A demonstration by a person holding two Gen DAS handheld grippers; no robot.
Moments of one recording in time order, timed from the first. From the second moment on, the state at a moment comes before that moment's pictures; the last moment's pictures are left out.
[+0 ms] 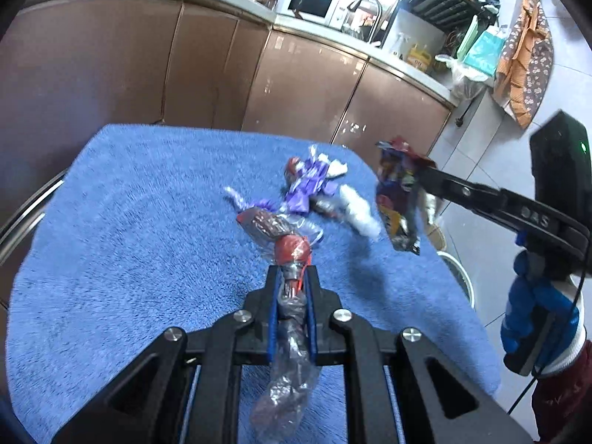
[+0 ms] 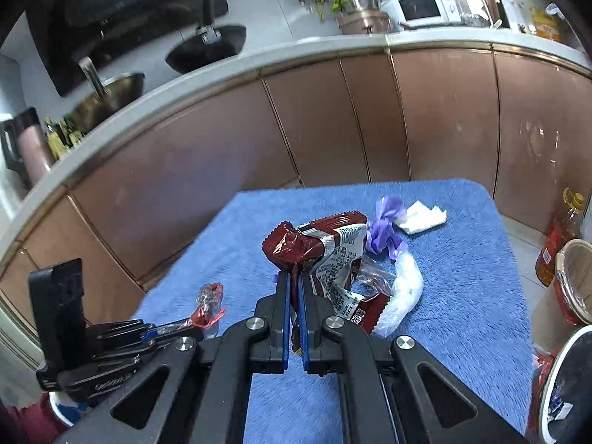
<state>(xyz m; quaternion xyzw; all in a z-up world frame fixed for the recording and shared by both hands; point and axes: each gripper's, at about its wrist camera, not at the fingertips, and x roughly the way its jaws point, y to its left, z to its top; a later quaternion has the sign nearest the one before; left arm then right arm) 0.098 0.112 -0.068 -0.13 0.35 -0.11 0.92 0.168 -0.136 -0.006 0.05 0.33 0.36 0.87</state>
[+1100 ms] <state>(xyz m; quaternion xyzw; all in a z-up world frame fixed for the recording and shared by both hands) 0.199 -0.241 -0.011 -0.01 0.38 -0.33 0.86 0.119 -0.488 -0.027 0.22 0.26 0.09 0.94</state>
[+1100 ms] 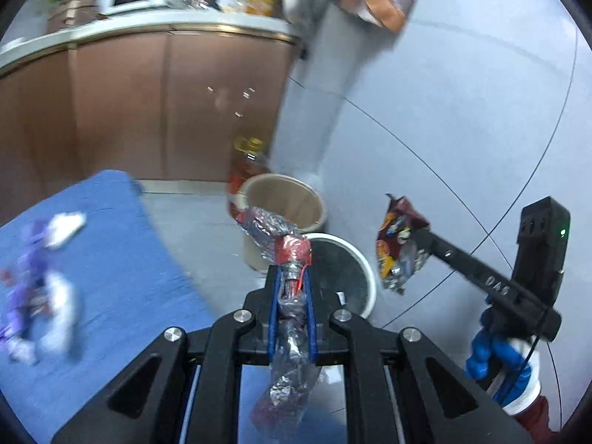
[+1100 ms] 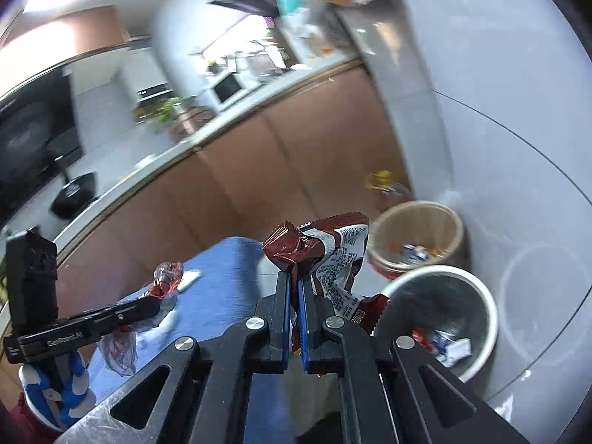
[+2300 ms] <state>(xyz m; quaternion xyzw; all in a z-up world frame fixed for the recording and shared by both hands) 0.291 -0.345 -0.071 -0.05 0.43 -0.30 0.85 0.170 -0.529 -0.112 0.20 0.34 -0.05 0.92</state>
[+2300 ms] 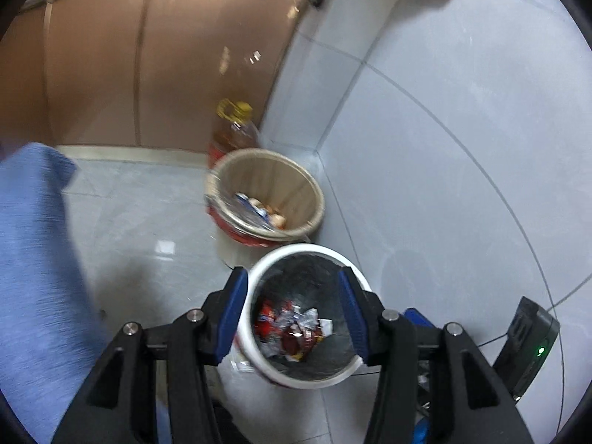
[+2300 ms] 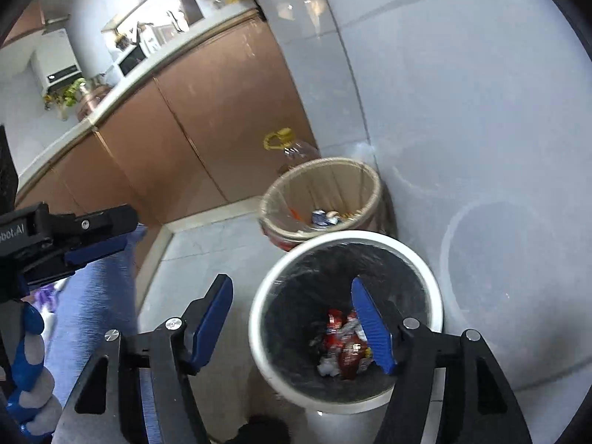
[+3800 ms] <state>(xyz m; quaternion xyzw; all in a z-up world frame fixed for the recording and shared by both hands) 0.007 0.091 0.089 -0.09 0.20 -0.01 0.97 0.007 -0.294 0.120 0.11 0.14 0.20 0.96</state>
